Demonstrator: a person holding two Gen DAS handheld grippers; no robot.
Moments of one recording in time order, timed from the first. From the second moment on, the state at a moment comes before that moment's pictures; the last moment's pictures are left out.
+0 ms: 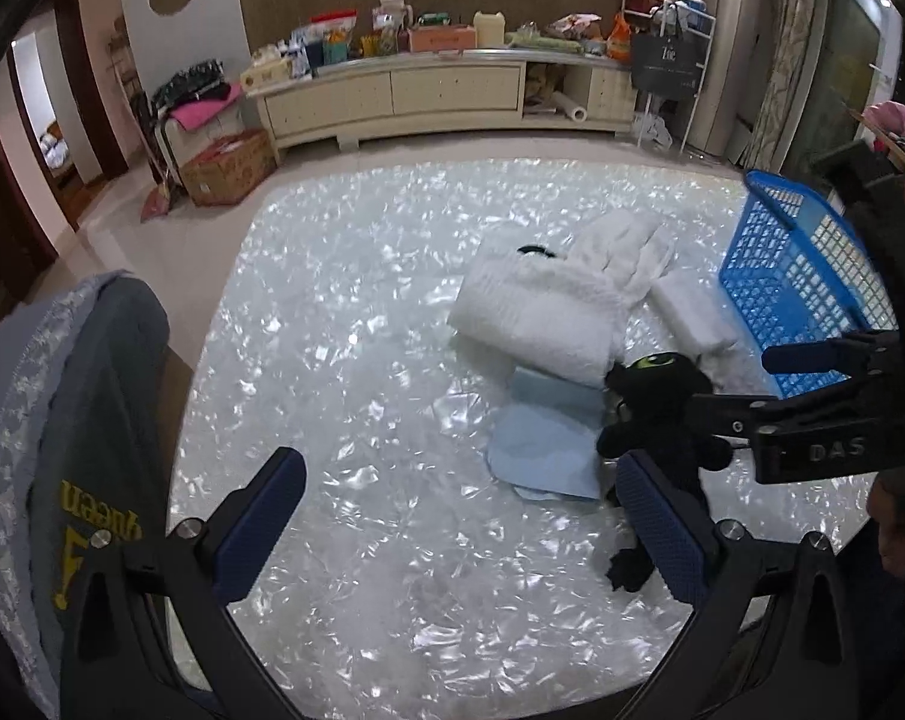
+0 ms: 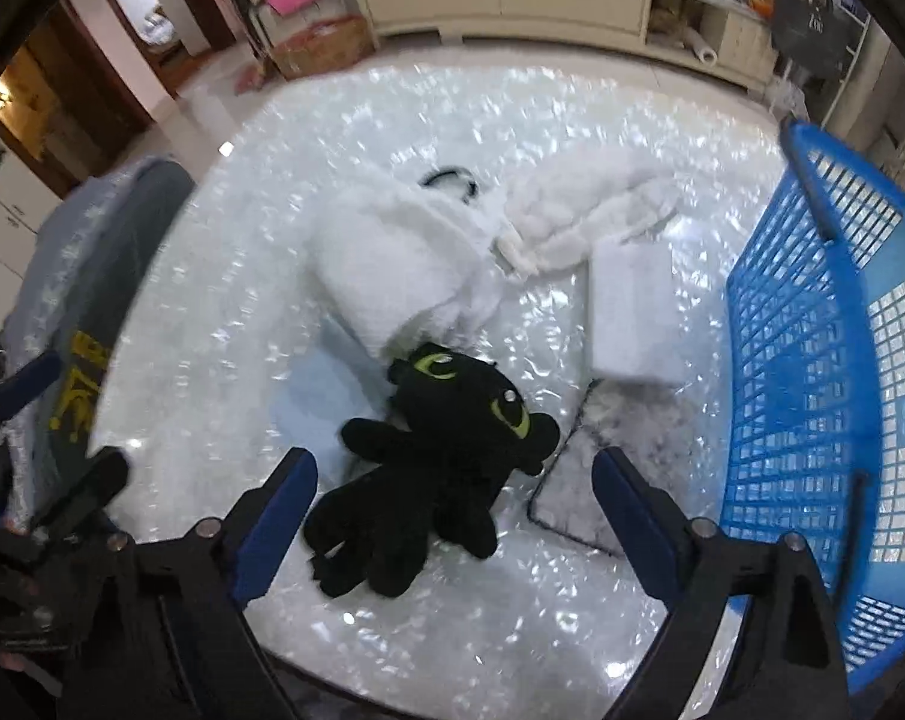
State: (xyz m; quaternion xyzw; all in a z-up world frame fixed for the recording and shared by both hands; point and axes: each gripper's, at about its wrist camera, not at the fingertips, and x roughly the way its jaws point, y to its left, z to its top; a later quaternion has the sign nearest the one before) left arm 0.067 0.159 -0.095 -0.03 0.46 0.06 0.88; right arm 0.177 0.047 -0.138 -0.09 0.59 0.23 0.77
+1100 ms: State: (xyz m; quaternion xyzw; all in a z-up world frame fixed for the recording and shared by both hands) left arm 0.101 0.171 -0.143 -0.02 0.51 -0.02 0.86; right arm 0.192 0.024 -0.133 -0.07 0.60 0.22 0.76
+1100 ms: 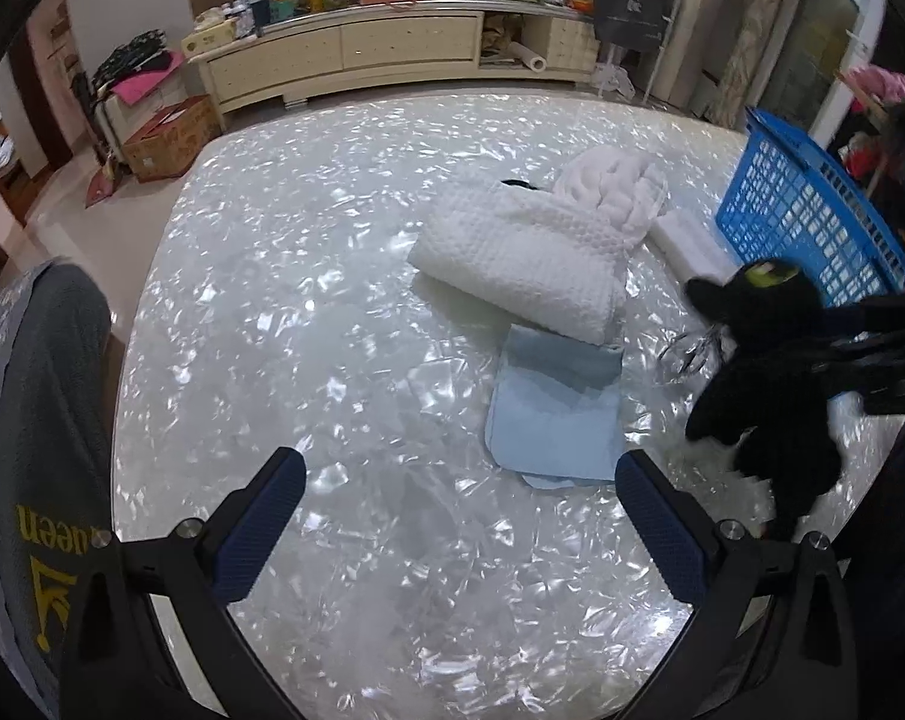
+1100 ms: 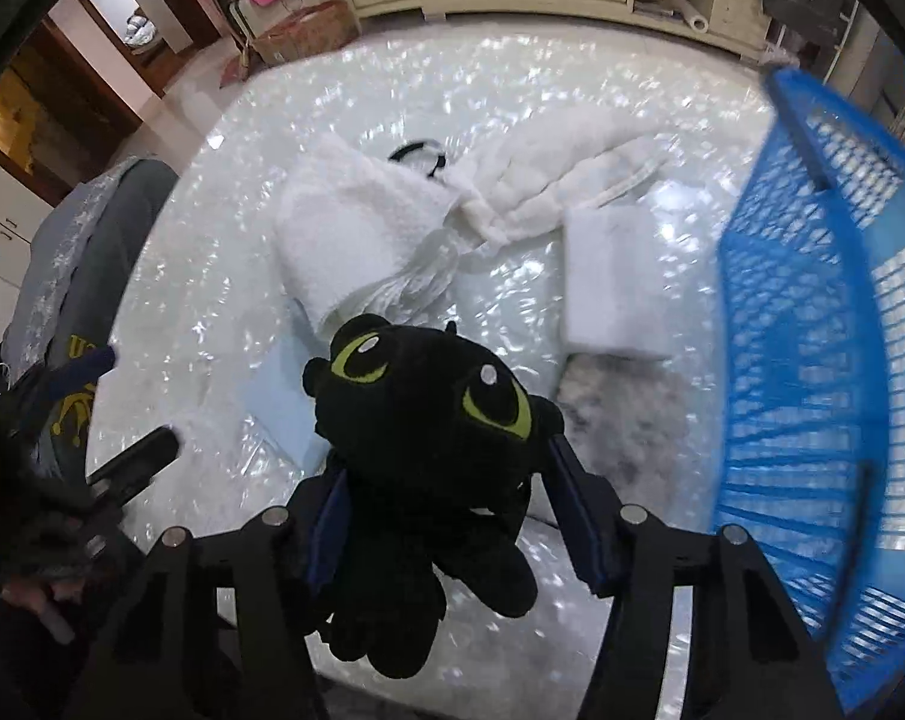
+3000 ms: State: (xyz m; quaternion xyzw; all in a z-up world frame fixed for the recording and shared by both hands) left arm 0.194 0.136 -0.204 0.07 0.50 -0.24 0.82; right arm 0.285 -0.156 -0.074 -0.08 0.58 0.10 0.80
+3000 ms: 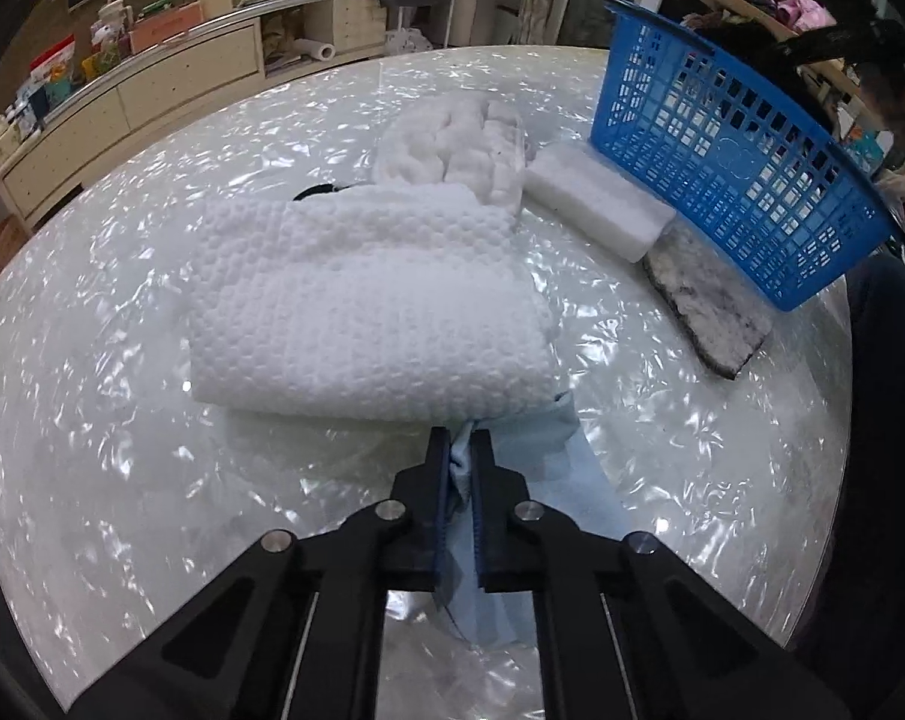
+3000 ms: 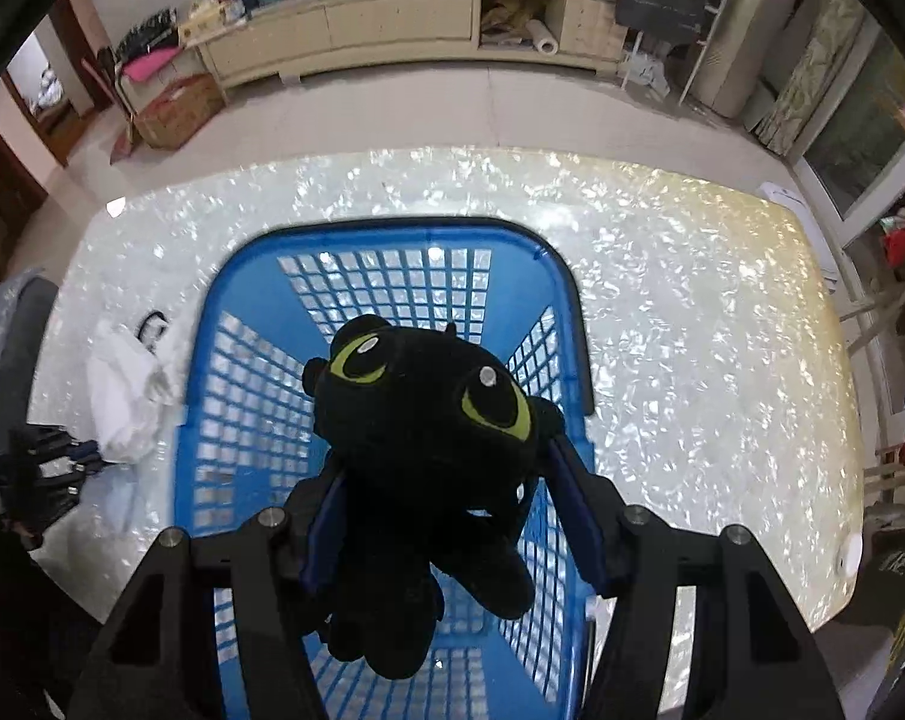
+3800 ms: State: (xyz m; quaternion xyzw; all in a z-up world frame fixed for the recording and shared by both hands) left arm 0.154 0.127 -0.123 0.00 0.52 -0.18 0.84; right arm 0.290 -0.139 -0.119 -0.17 0.57 0.12 0.80
